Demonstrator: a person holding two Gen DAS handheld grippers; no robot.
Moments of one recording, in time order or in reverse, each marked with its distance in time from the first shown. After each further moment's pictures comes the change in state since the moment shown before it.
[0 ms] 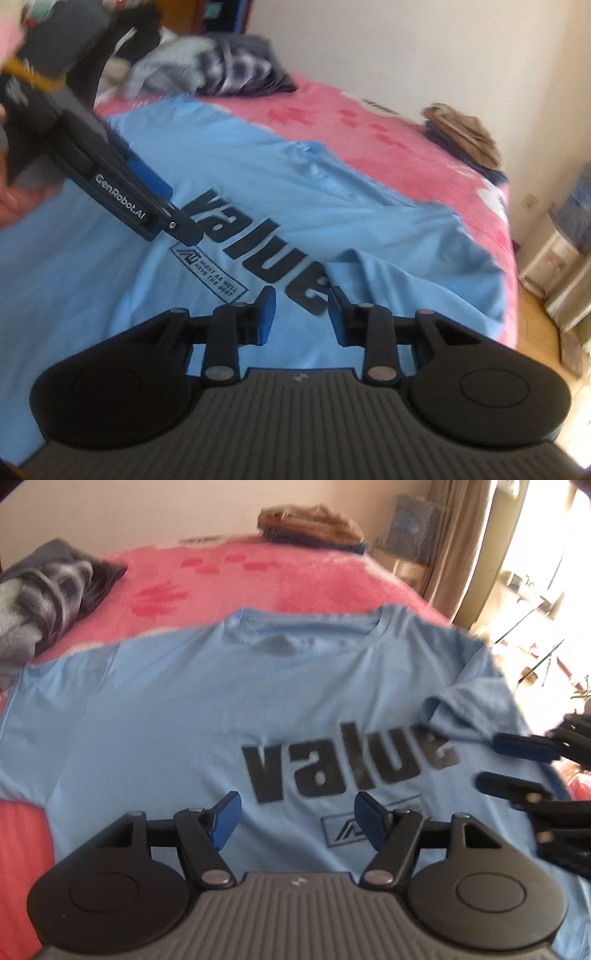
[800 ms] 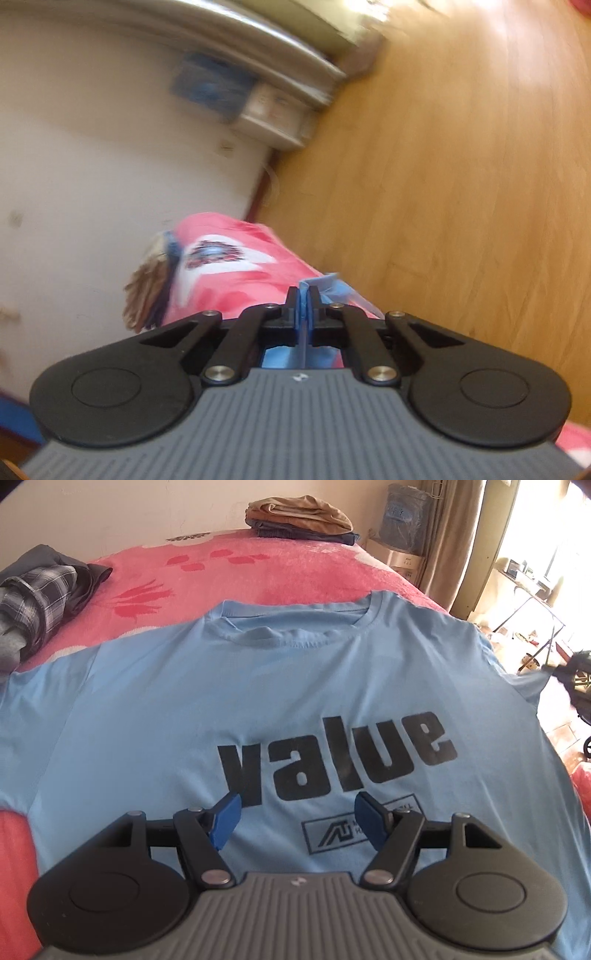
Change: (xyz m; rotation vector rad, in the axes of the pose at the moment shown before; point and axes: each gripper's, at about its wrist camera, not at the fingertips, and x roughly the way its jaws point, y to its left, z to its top) left arm 0.022 -0.013 -0.002 0.016 0.059 0.032; right arm -0.019 -0.245 -0.162 1.657 -0.372 -0.280
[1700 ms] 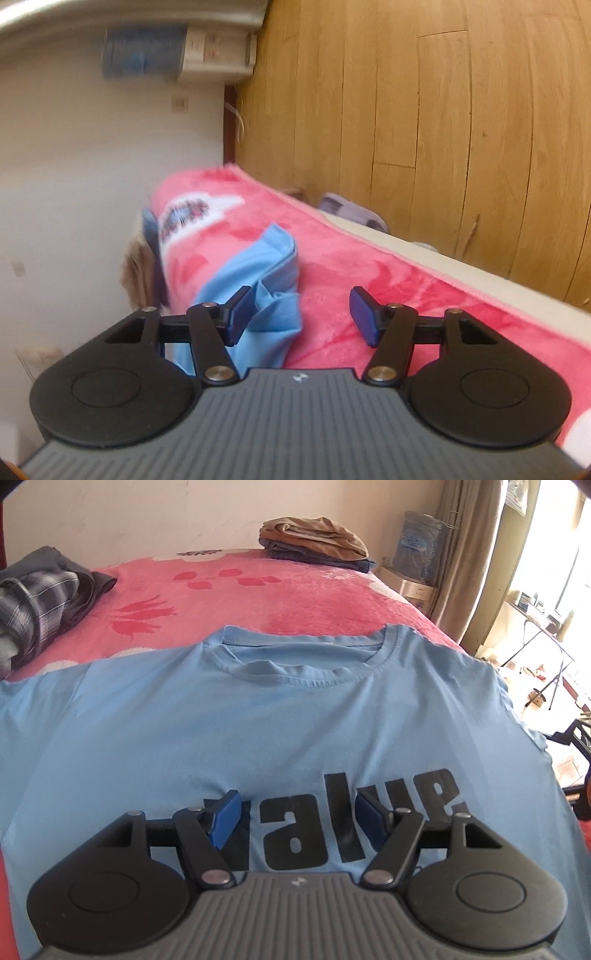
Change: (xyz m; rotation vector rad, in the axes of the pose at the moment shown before) left arm 0.024 -0.001 0.021 -0.064 -0.091 0.009; right arm 0.037 -0.095 -0.004 0.419 0.271 0.012
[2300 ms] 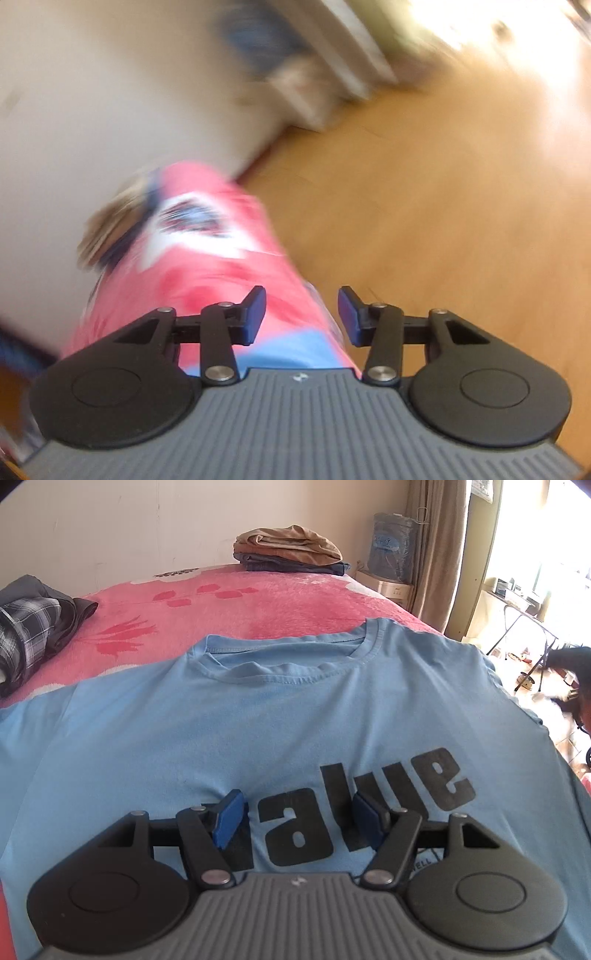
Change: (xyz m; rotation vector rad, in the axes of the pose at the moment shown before) left arm 0.007 -0.001 -0.013 0.110 -0.051 -0.020; right arm 0.021 0.113 0.006 -0.612 -0.176 -0.201
